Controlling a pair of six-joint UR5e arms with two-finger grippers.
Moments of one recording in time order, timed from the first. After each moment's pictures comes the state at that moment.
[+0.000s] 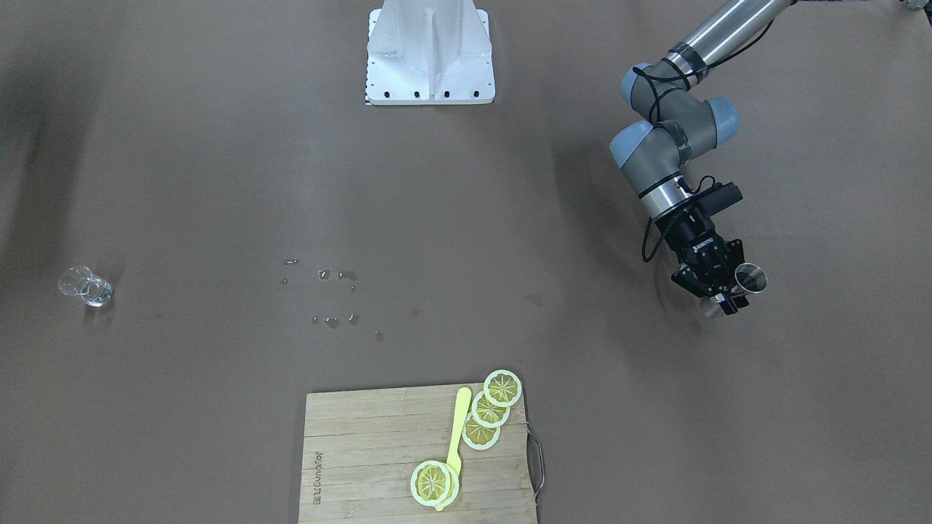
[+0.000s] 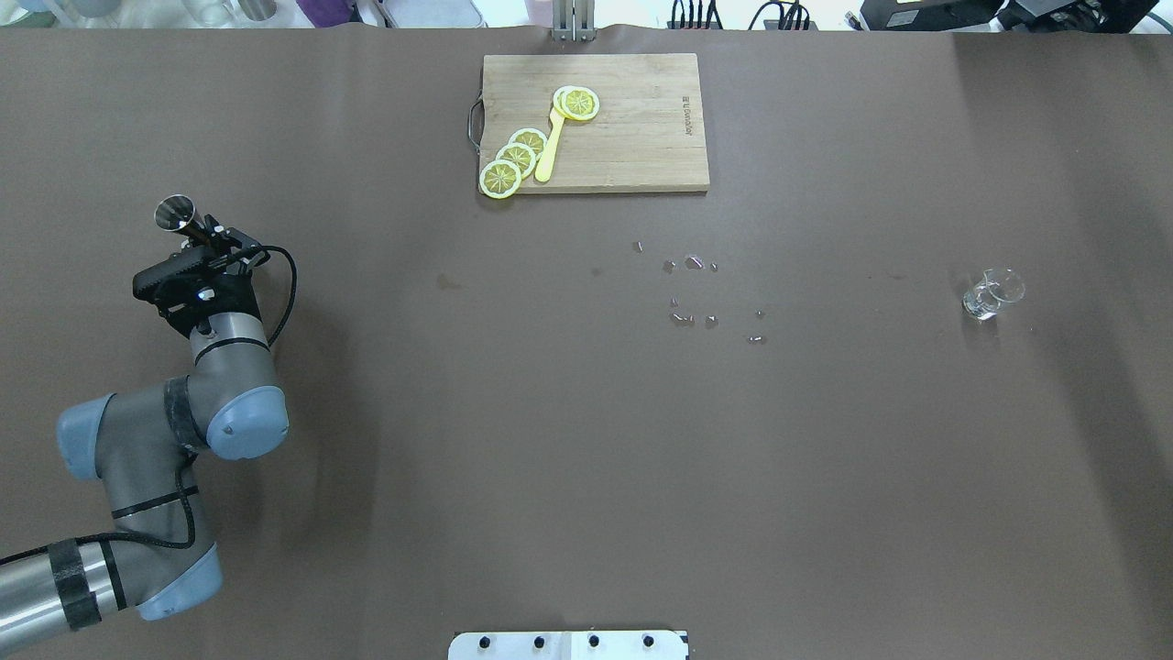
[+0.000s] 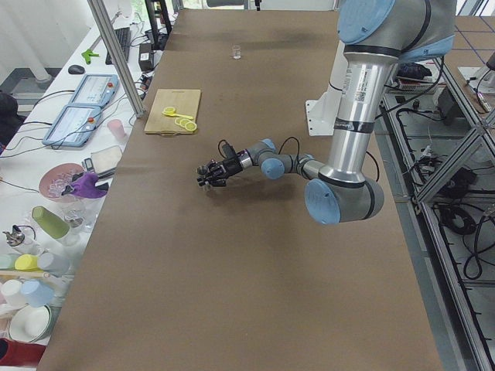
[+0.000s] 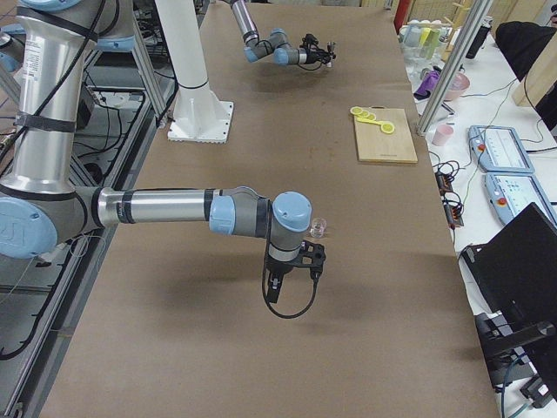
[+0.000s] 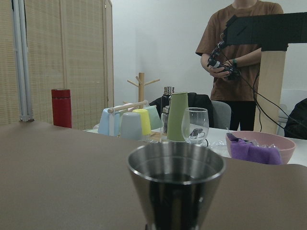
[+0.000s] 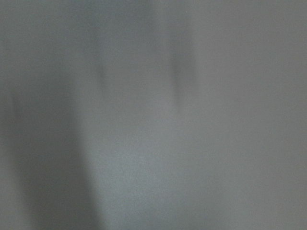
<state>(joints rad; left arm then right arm) -0.45 -1.81 -1.49 -1.85 -0.53 -1.91 1.49 -1.77 1.83 -1.71 2.24 0.11</state>
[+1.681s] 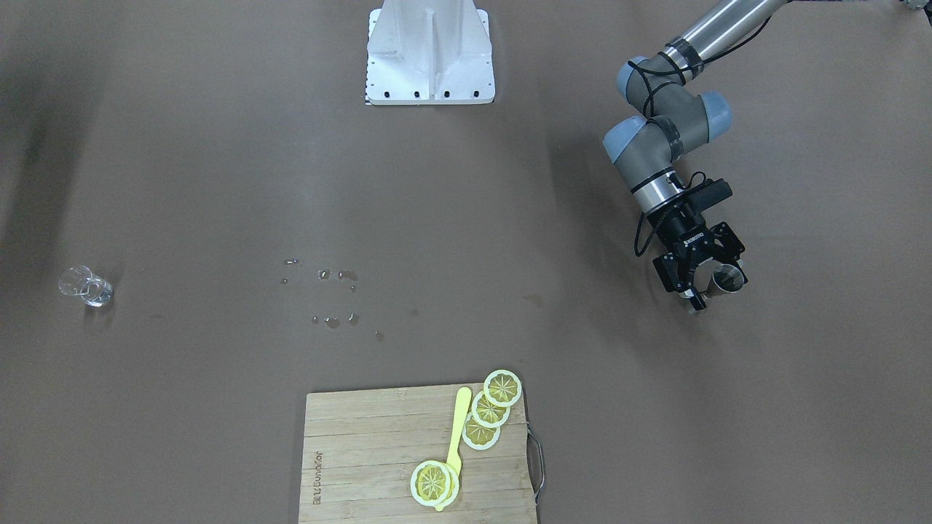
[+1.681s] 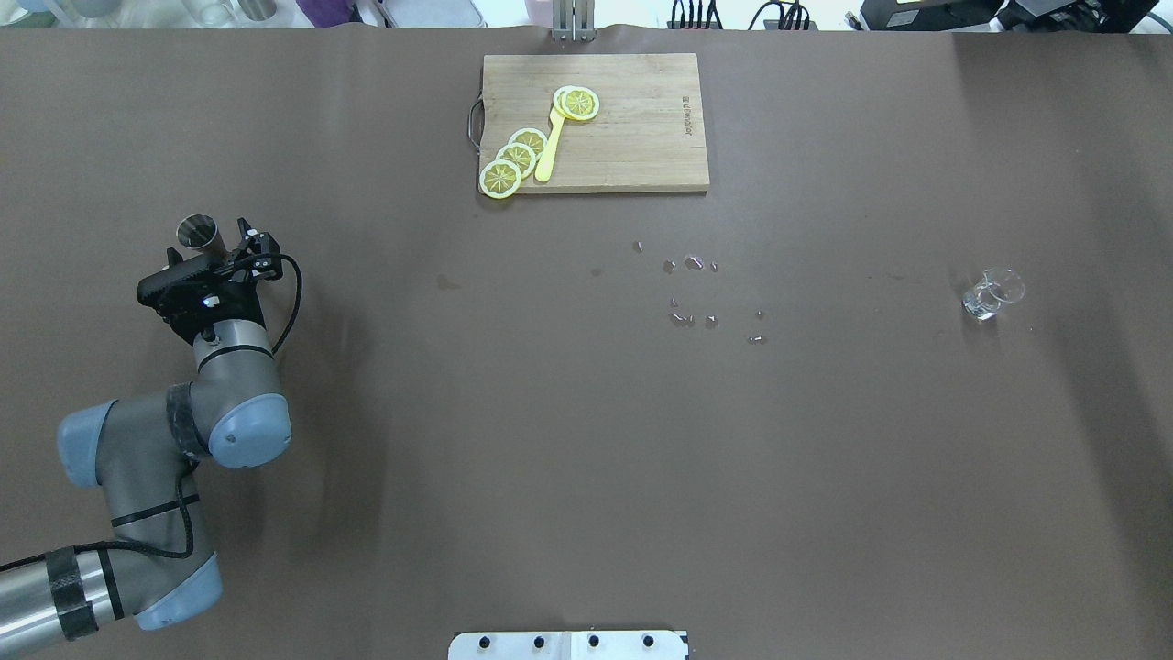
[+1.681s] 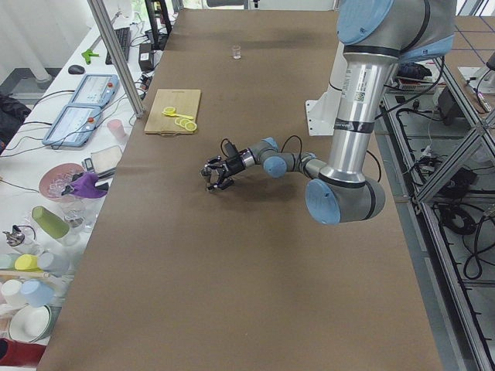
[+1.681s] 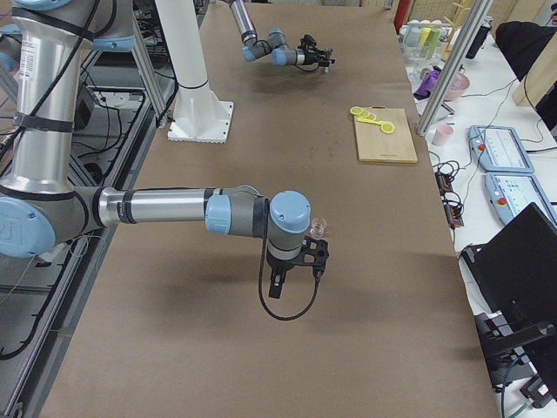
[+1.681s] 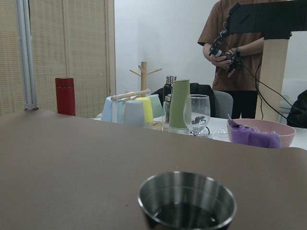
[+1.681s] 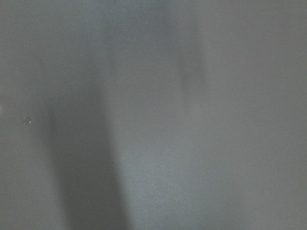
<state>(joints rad) -0.44 -1.80 -1.54 -1.84 -0.53 -1.87 1.54 -1.76 1.83 -1.70 2.32 0.11</state>
